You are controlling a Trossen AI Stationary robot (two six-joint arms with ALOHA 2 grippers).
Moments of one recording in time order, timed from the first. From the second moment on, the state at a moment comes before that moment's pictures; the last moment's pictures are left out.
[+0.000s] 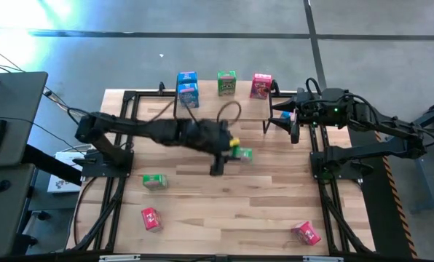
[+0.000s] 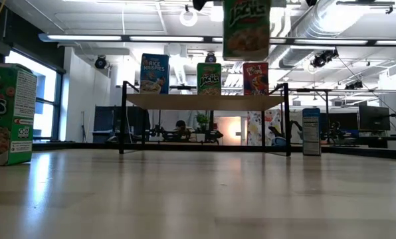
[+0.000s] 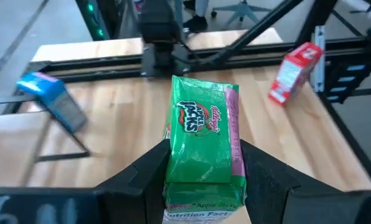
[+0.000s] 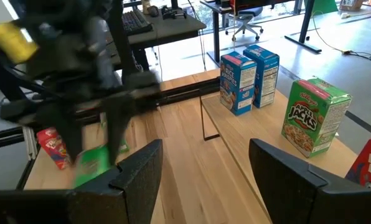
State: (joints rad) left arm -0.06 1.67 1.56 -0.41 -0.02 0.06; right arm -0.16 0.86 1.13 -0.54 0.05 0.13
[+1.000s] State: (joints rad) left arm 0.51 1.64 1.56 -0.50 0.41 0.37; right arm -0.16 0.86 1.13 -0.54 0.05 0.13
